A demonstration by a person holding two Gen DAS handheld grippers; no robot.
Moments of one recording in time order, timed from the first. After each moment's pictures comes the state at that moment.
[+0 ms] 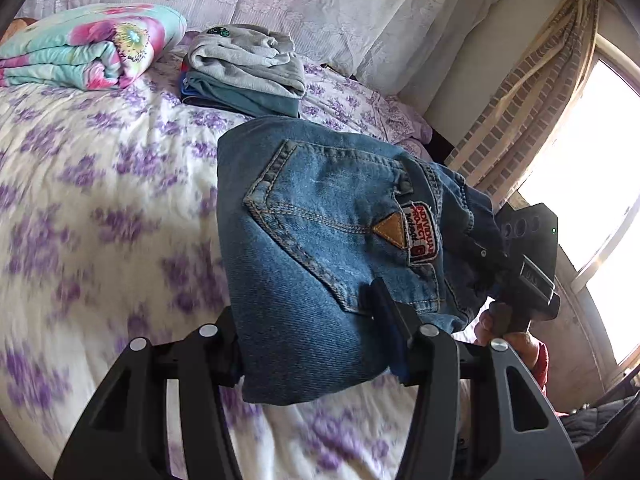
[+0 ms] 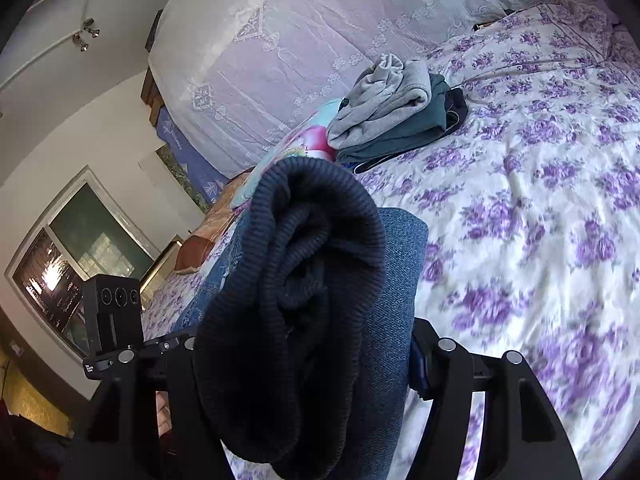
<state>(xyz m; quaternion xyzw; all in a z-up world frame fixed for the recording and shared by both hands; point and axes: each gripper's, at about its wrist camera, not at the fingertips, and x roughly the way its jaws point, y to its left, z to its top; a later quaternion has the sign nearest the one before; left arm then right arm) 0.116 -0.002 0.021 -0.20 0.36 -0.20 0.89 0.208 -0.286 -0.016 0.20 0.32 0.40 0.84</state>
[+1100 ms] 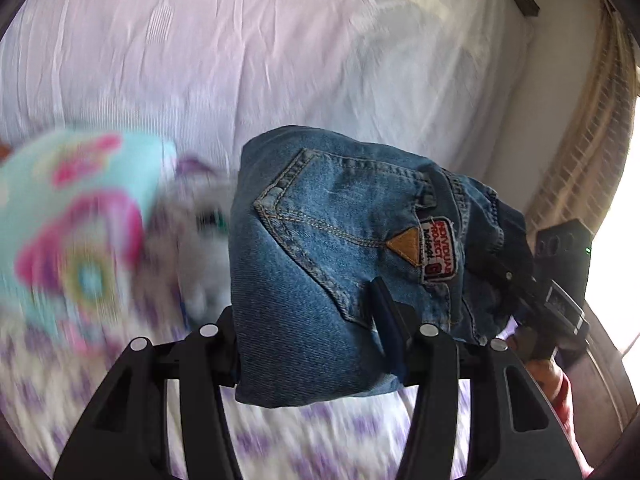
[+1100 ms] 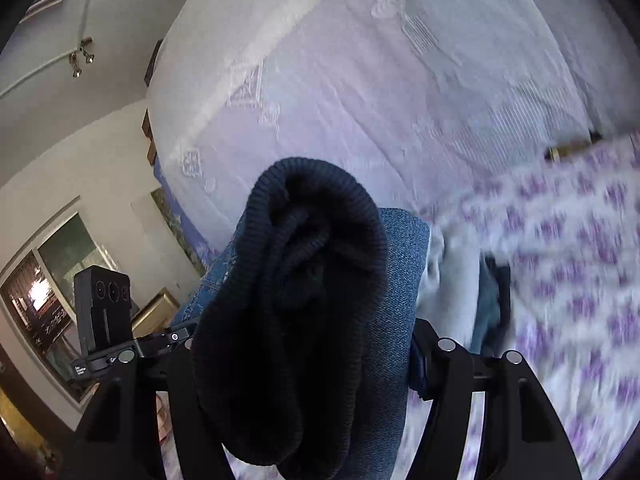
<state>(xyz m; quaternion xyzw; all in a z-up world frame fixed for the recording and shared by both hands) 0.408 0.052 0.197 -0.15 0.28 -0.12 0.94 0.496 -0.220 0.169 0.19 0.22 0.41 0.87</state>
